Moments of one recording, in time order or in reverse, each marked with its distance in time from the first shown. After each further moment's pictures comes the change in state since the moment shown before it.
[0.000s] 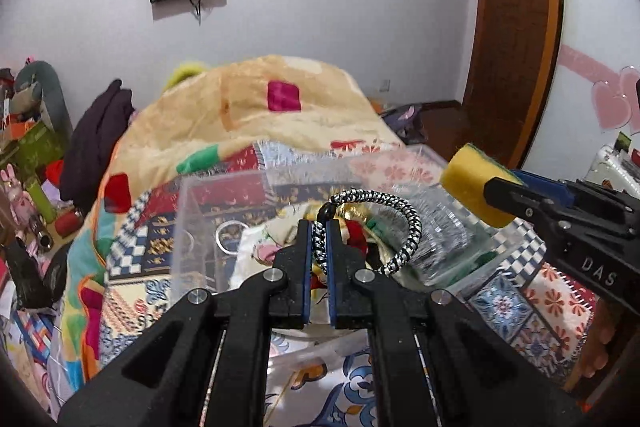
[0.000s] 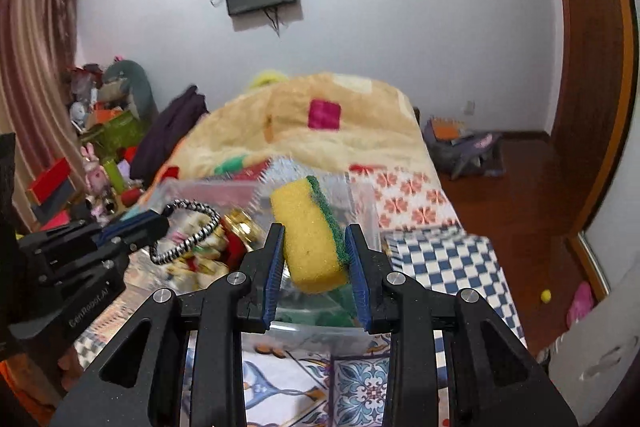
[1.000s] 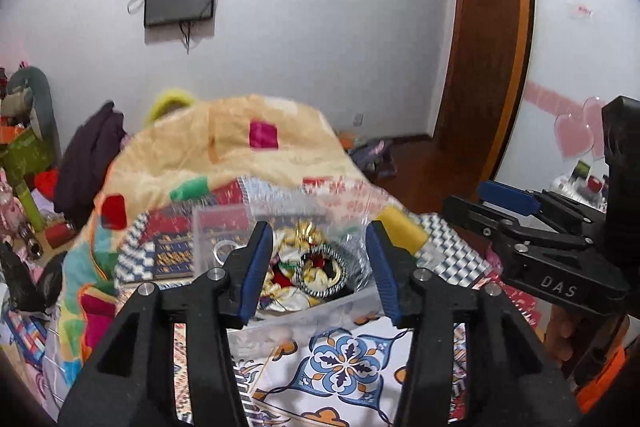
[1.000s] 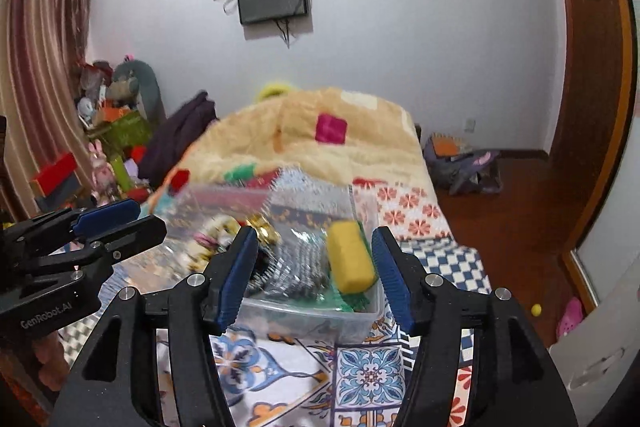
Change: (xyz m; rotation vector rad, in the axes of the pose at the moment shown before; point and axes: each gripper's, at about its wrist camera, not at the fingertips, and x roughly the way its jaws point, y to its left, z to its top) left arm -0.110 -0.002 0.015 -0.025 -0.150 -0.104; right arm -0.071 0.018 0.020 -0.049 -0.100 0.031
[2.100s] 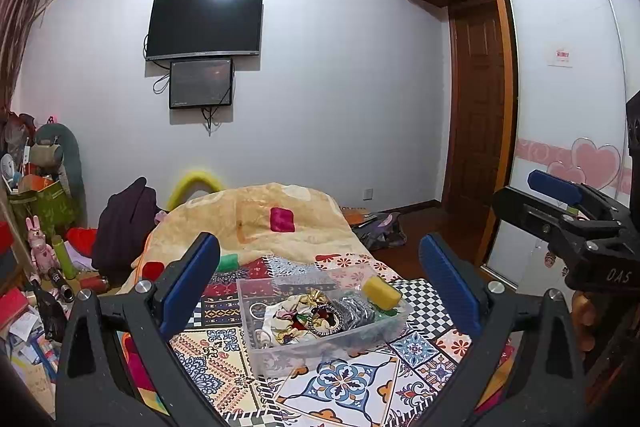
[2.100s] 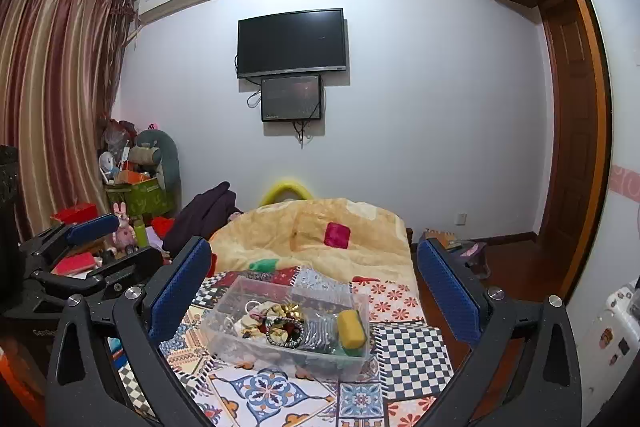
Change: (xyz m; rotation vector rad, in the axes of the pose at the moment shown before) left arm -0.126 -0.018 0.023 0.037 -0.268 0.059; right arm -0.106 0.035 0.027 -0.074 -0.308 -0.012
